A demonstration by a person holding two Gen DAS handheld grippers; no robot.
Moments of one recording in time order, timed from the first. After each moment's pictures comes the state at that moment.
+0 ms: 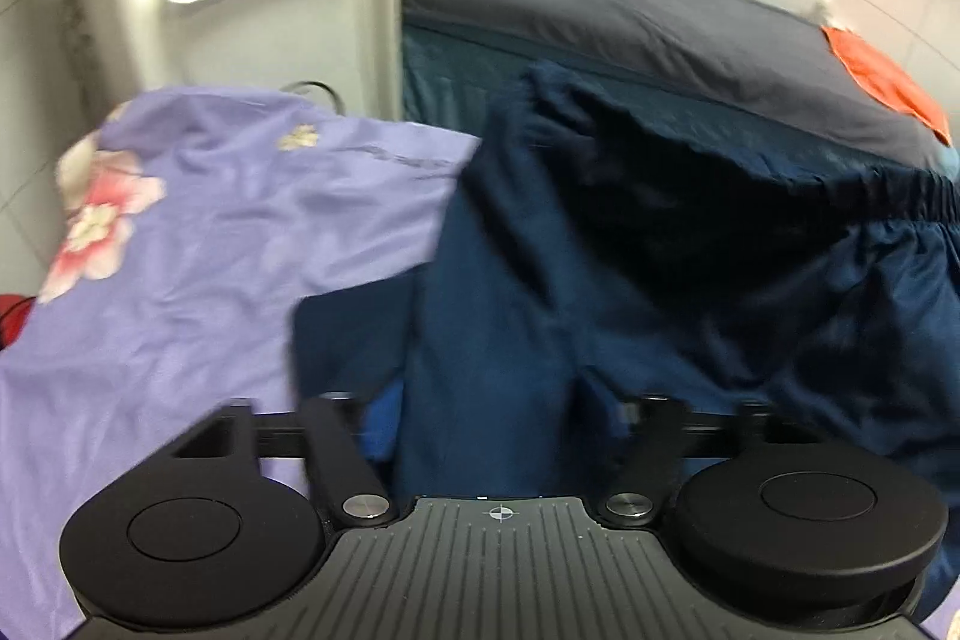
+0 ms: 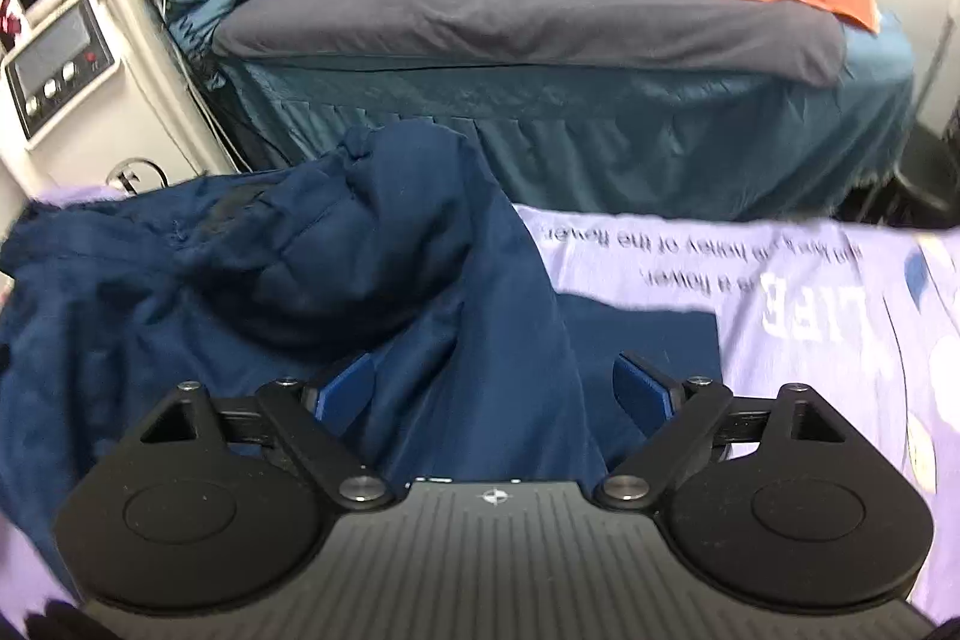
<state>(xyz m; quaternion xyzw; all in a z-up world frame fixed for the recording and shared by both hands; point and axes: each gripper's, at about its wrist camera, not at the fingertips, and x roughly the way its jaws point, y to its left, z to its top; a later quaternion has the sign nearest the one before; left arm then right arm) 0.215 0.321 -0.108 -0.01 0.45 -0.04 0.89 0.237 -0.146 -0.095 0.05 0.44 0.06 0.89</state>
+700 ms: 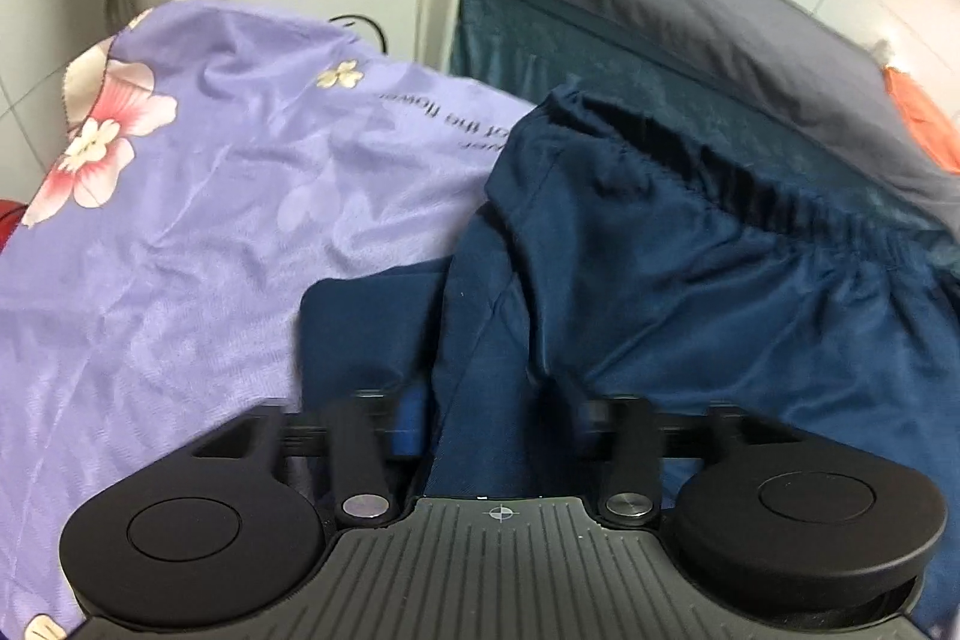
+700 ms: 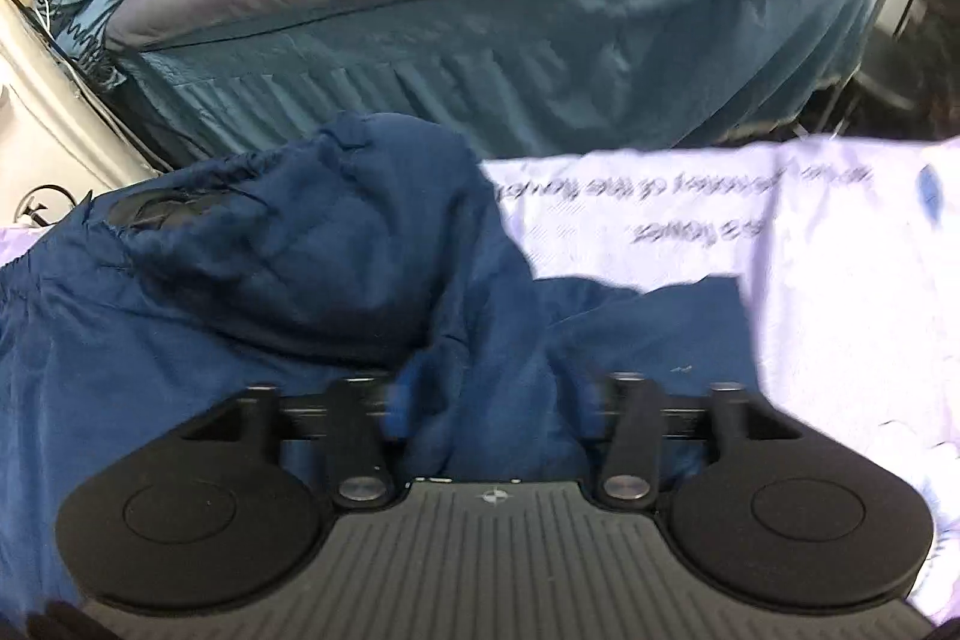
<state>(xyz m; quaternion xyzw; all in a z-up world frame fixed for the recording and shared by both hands) 0.245 0.358 -0.118 -0.10 0.48 0.00 0.87 0.280 -0.153 -0.119 0.11 0.49 -0.05 0.87</state>
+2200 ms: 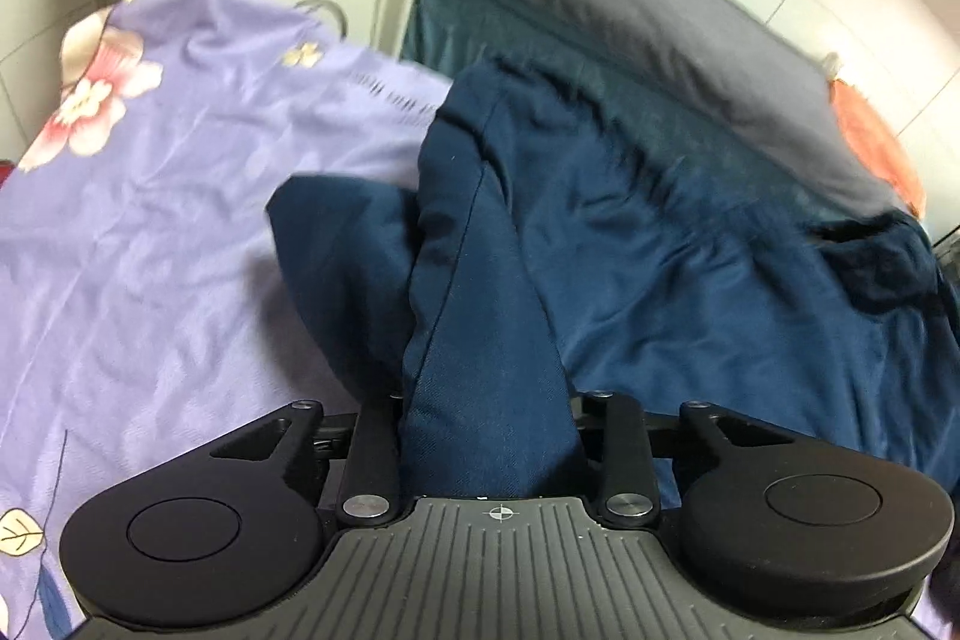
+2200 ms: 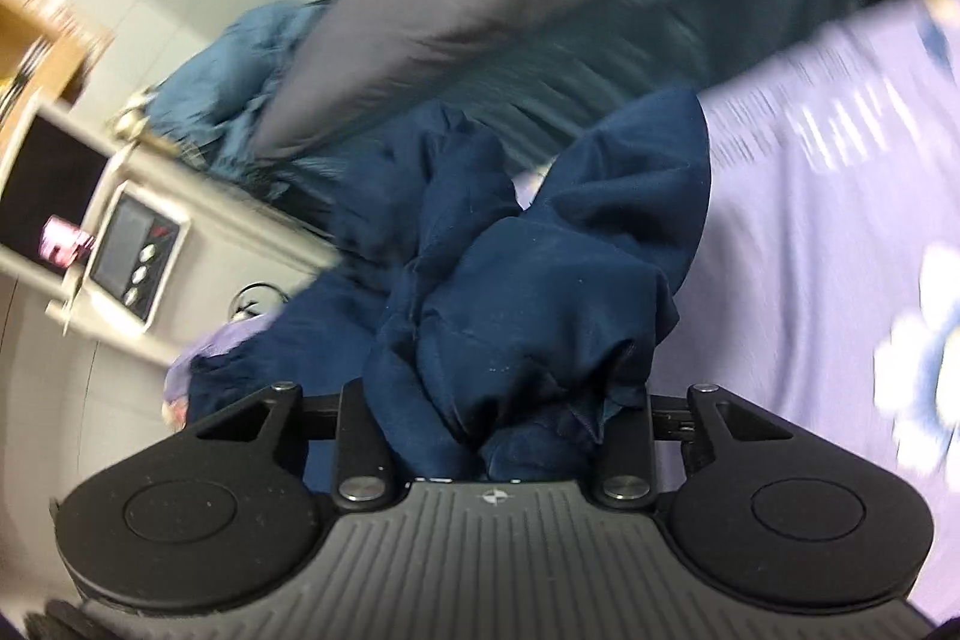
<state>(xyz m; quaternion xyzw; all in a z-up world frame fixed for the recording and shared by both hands) 0.199 0.330 -0.072 -0.14 0.48 -0.05 0.86 0.209 -0.197 -0.036 0.30 0.43 0.09 0.84</state>
